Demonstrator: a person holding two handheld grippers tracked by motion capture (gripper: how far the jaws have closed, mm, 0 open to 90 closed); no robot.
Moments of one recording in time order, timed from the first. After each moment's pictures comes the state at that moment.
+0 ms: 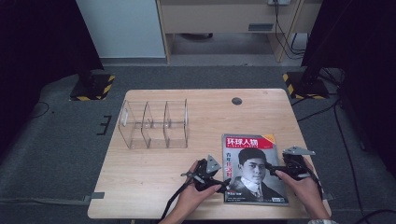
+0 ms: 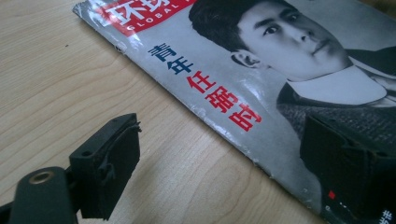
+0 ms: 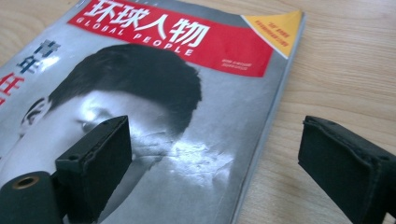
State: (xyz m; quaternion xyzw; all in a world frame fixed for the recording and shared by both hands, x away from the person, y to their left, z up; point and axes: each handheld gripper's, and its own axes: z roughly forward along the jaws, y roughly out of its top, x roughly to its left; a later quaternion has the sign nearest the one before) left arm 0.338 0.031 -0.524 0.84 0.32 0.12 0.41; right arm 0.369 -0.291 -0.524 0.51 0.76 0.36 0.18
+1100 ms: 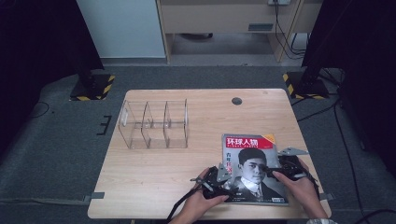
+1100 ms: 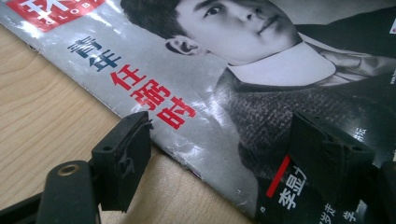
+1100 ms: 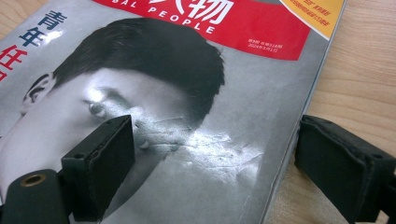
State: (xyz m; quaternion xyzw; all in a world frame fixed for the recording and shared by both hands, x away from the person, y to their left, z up) left arm 0.322 0.005 -0.534 0.87 0.27 0.10 0.40; right arm 0.372 -0.283 -0.533 0.50 0.78 0.35 0.17
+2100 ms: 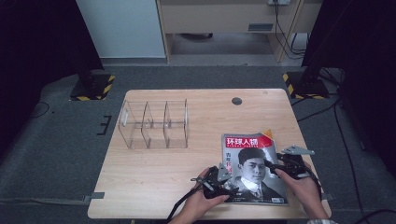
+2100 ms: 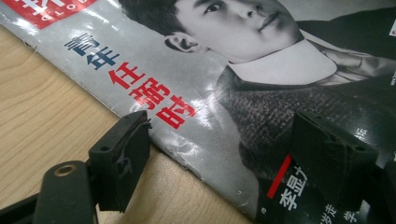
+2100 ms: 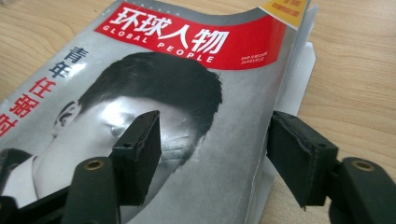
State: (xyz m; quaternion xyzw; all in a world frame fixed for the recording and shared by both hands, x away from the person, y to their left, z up) left arm 0.323 0.004 -0.535 0.87 0.28 0.10 0.39; right arm 0.366 -0.285 -0.513 0.49 0.76 0.38 0.18
